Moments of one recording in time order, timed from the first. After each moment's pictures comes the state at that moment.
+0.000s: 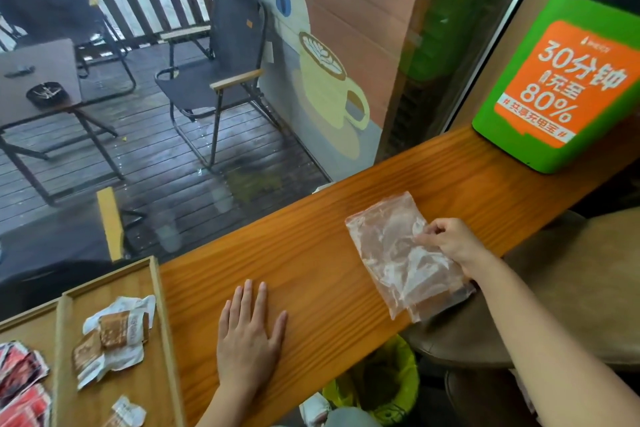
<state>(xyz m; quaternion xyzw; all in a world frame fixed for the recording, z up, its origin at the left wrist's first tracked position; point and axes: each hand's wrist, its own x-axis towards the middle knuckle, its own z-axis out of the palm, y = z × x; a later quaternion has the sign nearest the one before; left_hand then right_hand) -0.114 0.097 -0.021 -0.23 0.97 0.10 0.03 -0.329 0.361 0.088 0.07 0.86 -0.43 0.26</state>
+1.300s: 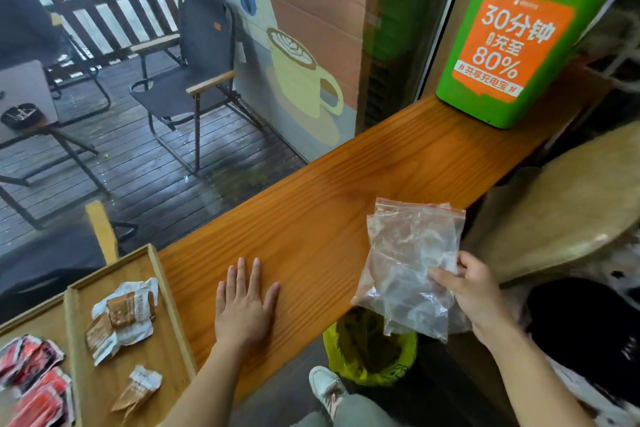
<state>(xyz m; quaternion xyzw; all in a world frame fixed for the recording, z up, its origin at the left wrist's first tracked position) -0.105 0.082 -0.022 -0.20 0.96 0.12 0.15 -0.166 0.413 0.072 0.17 0.76 -0.62 0.12</state>
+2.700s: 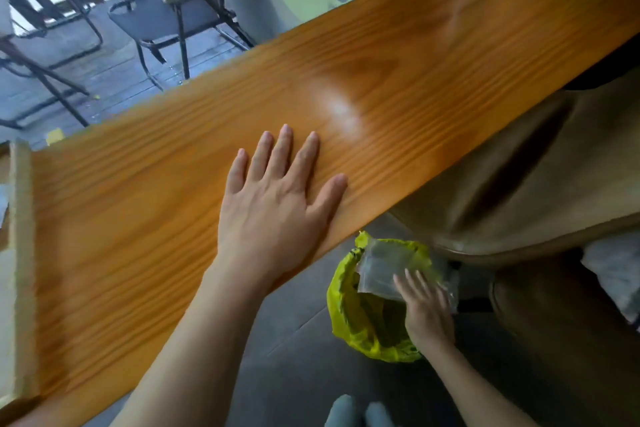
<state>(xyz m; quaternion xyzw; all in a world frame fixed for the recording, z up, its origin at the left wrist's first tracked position) -0.153 0.183 -0.033 -0.06 0.99 0.08 0.00 -0.124 0.411 -0.313 -0.10 0.97 -0.12 0.16</state>
